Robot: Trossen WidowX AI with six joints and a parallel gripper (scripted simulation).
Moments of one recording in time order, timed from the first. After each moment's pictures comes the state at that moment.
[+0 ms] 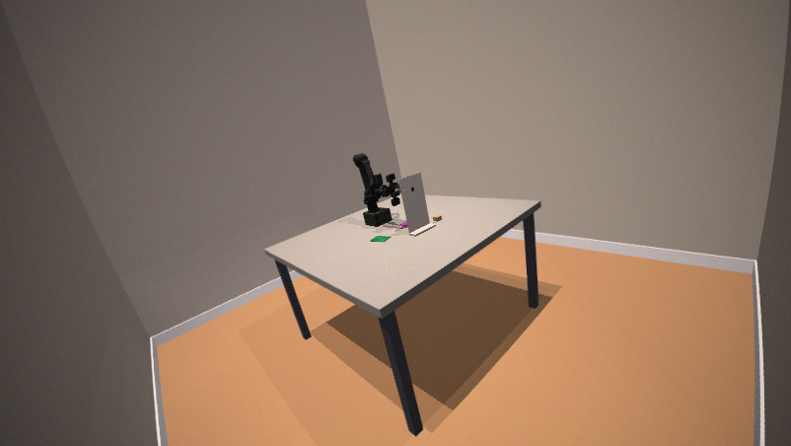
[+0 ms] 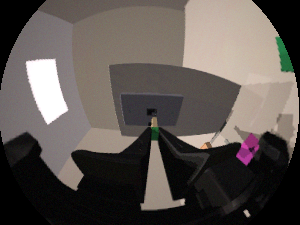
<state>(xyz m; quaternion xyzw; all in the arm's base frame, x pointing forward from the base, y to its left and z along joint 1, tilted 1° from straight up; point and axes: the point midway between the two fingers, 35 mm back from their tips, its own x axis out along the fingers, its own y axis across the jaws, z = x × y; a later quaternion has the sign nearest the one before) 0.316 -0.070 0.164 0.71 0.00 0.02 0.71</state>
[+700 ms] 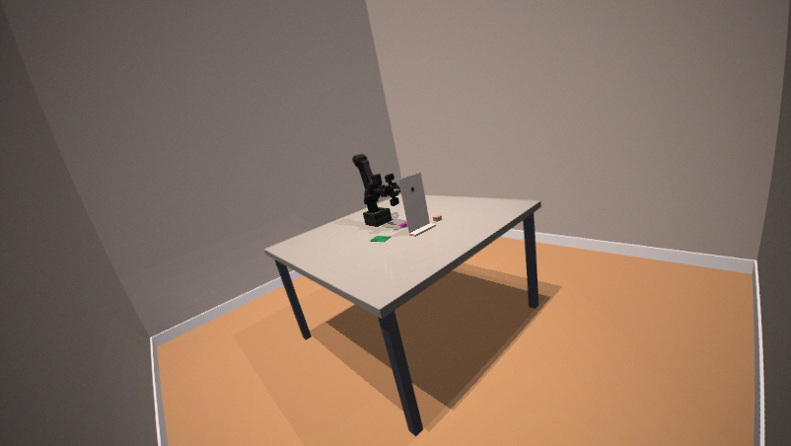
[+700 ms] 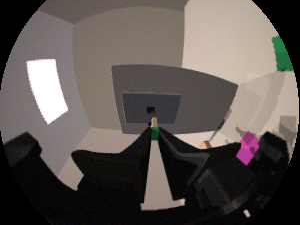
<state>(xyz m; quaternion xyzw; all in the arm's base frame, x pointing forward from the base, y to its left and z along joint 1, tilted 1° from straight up) 0.306 -0.069 0.163 0.71 0.00 0.02 0.71</state>
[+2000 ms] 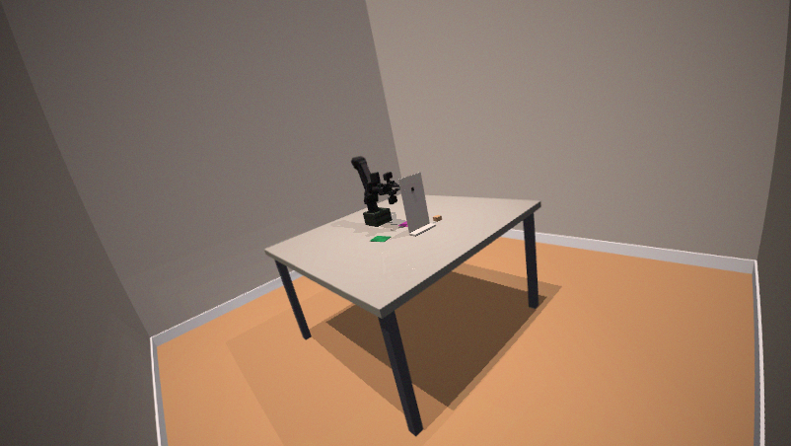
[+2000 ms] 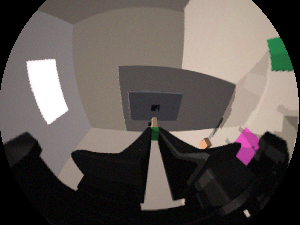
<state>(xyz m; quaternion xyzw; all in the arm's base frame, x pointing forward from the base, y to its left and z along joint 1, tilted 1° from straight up) 0.294 -0.067 0.173 0.71 0.01 0.02 0.70</state>
